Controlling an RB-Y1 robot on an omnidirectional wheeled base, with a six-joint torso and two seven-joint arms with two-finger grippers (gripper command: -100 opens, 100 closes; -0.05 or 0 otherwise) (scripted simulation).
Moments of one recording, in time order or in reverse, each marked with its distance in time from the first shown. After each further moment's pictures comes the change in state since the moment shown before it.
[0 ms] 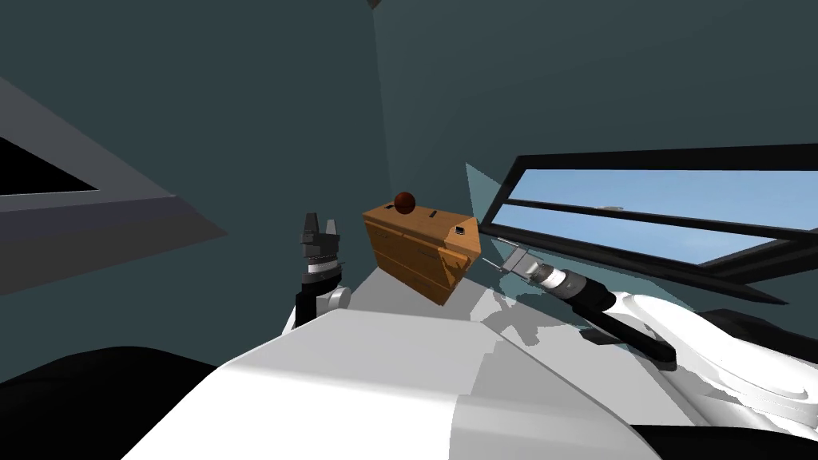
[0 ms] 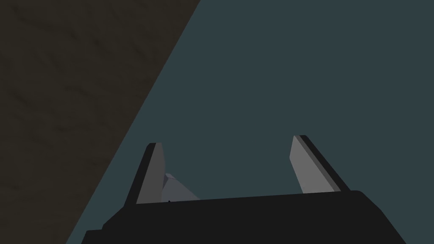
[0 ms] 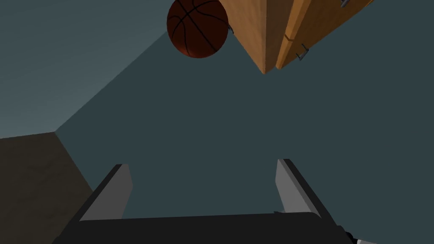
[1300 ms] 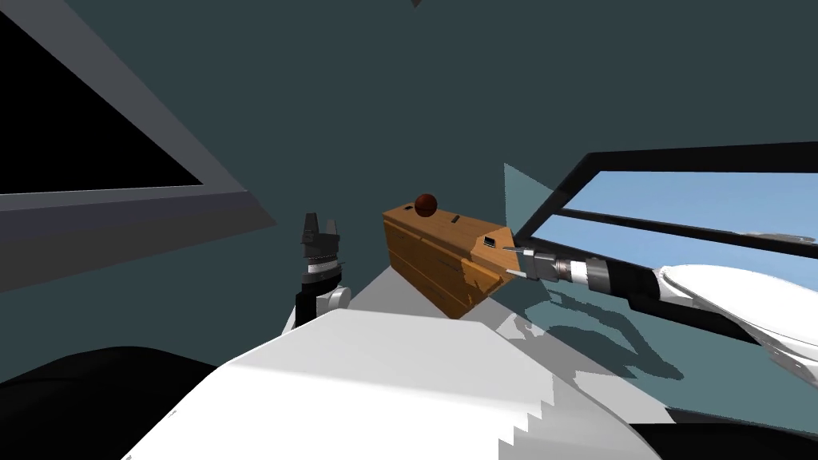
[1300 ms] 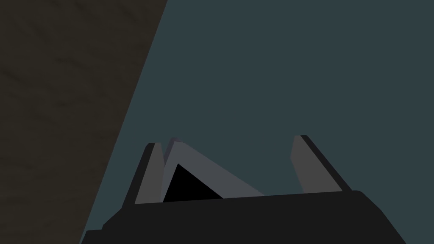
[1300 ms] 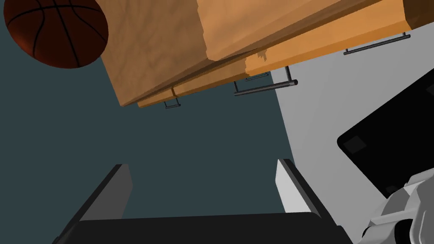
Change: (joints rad) left arm 0.000 0.000 0.000 0.000 0.000 0.000 0.000; right arm 0.051 -0.352 -0.082 0.157 0.301 -0.156 0.169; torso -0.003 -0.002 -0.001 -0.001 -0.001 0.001
